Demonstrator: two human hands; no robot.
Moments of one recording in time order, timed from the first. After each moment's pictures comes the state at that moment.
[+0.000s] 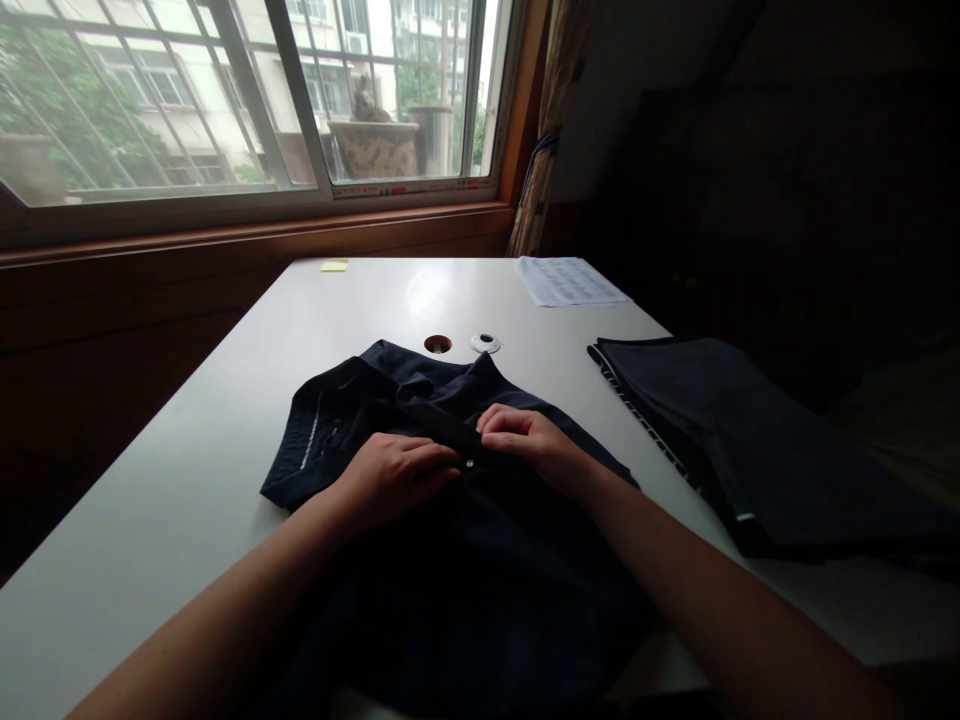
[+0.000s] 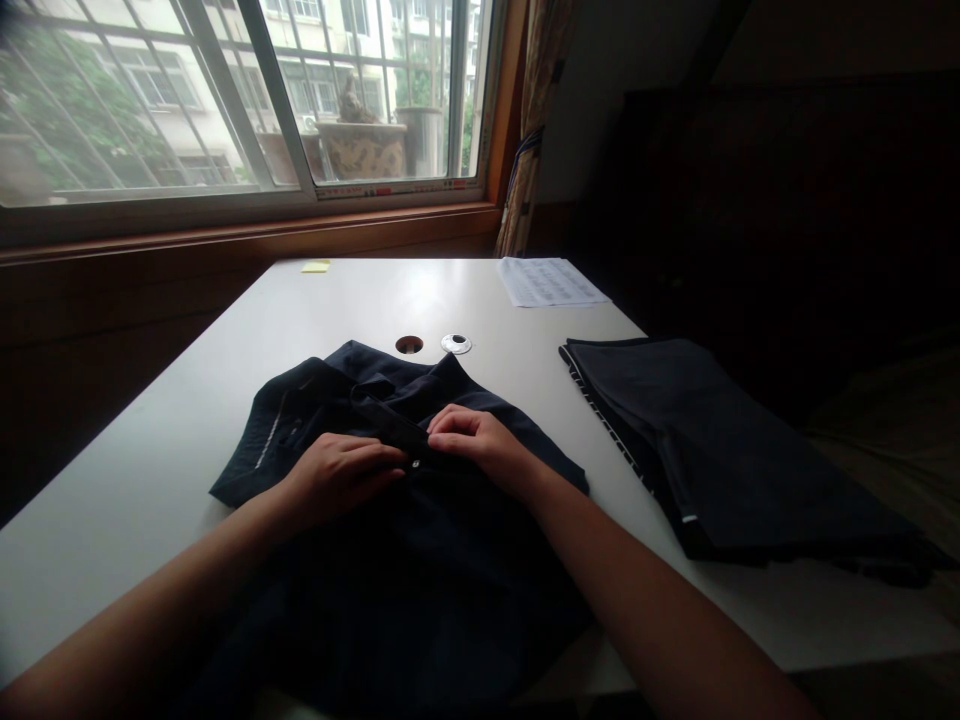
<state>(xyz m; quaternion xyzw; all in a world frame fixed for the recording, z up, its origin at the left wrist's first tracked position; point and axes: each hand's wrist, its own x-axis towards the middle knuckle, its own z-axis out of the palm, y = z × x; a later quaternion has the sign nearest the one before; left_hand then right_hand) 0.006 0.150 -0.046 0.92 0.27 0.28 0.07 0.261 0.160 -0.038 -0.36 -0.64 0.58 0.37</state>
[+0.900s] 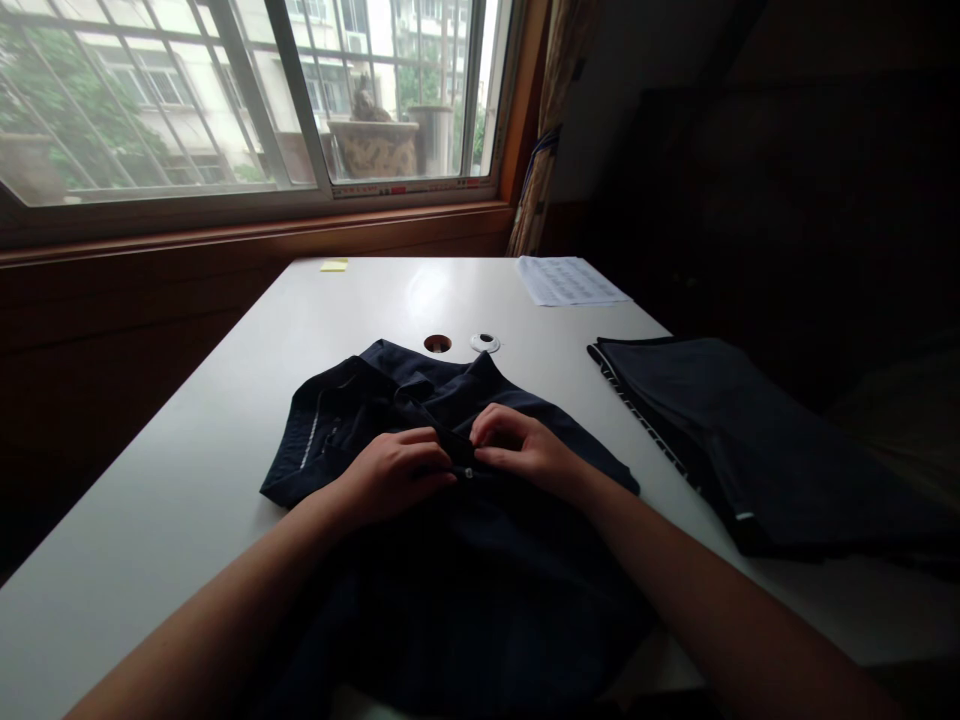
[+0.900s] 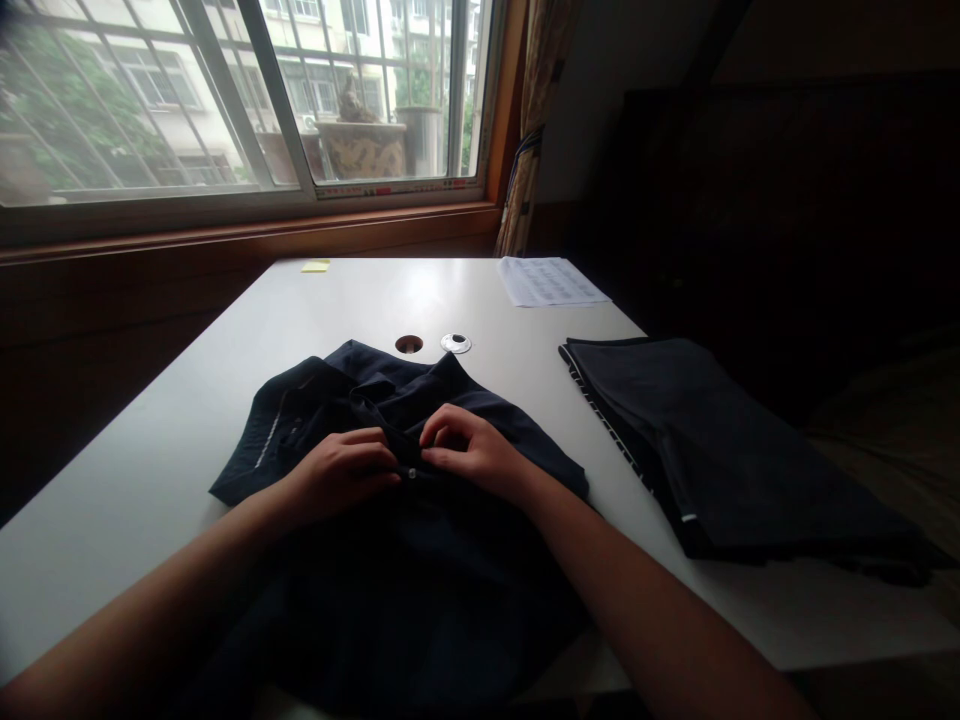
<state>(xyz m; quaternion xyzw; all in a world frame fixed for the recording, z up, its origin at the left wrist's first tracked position) 0.005 0.153 -0.040 0.91 0.25 0.28 0.19 0.257 0.155 -0.038 -0.34 -0.73 0.48 0.35</state>
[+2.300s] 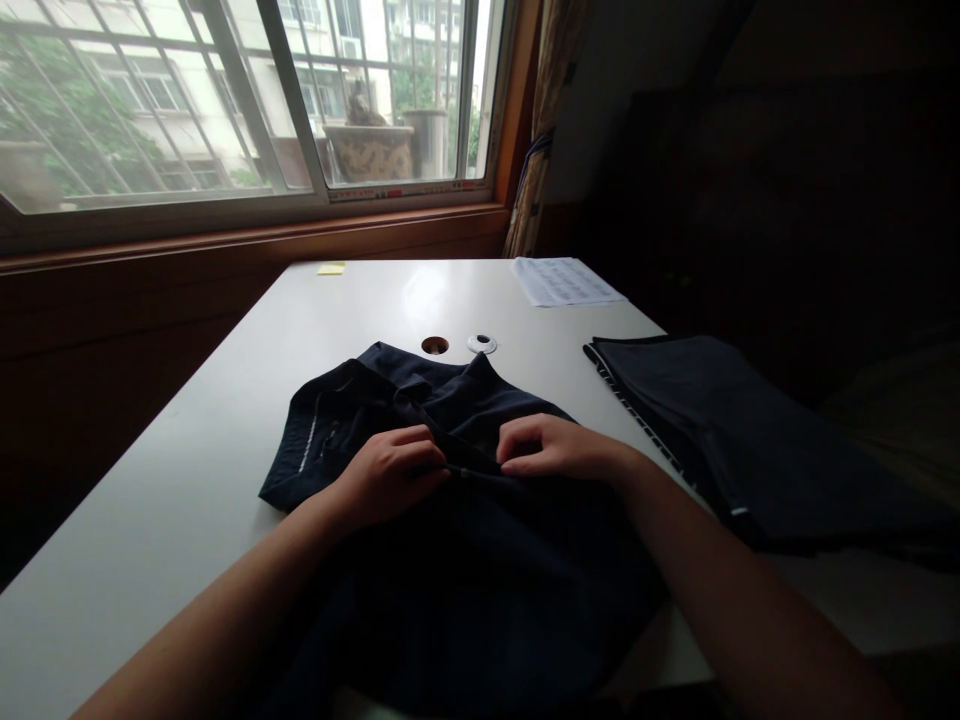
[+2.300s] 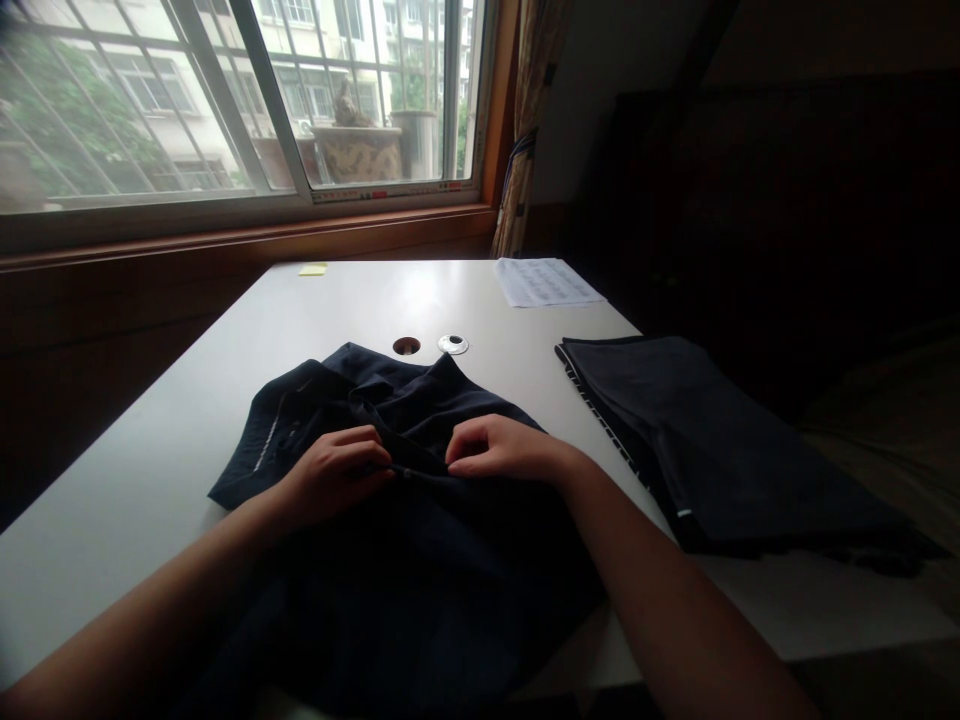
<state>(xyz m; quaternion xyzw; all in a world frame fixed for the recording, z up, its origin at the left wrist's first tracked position) 0.005 0.152 -0.038 0.90 0.26 0.31 0.16 0.295 0.168 -0.011 -0.34 -0.79 0.48 0.14</state>
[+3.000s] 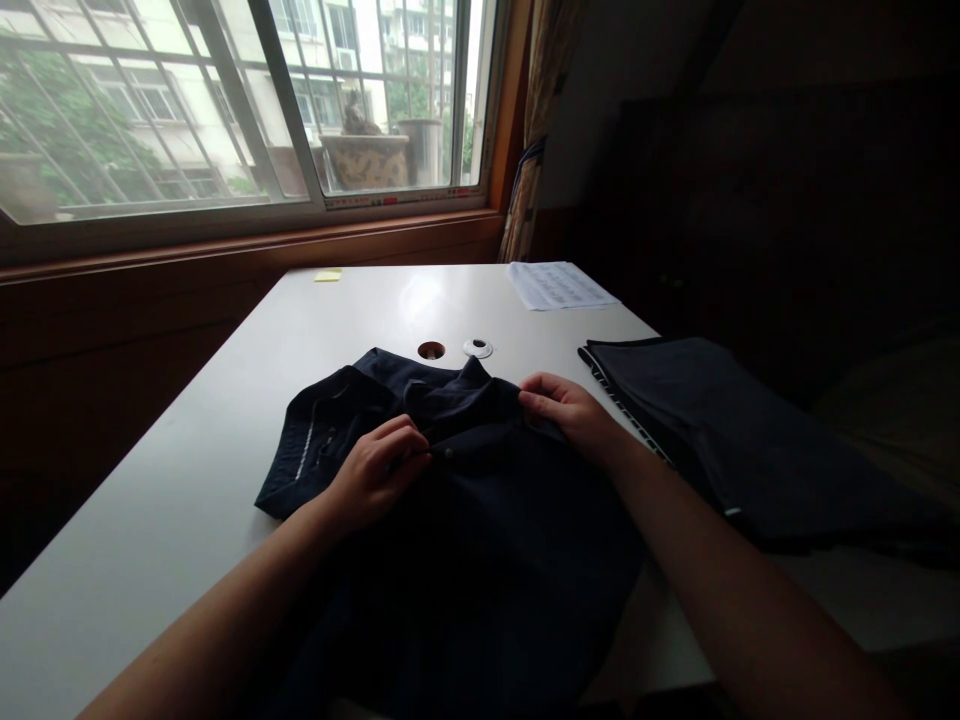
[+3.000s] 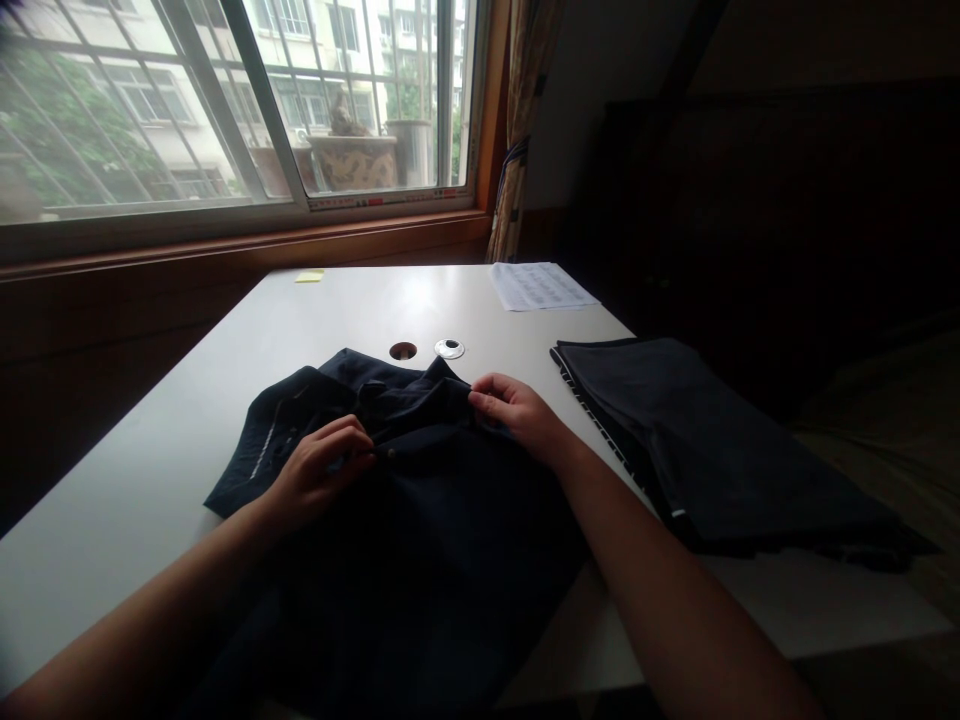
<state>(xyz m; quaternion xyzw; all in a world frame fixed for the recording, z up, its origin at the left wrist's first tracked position) -0.002 0.148 -0.027 0.85 0.29 0.36 0.26 0.306 0.179 -0.017 -0.45 -0.61 0.50 0.41</state>
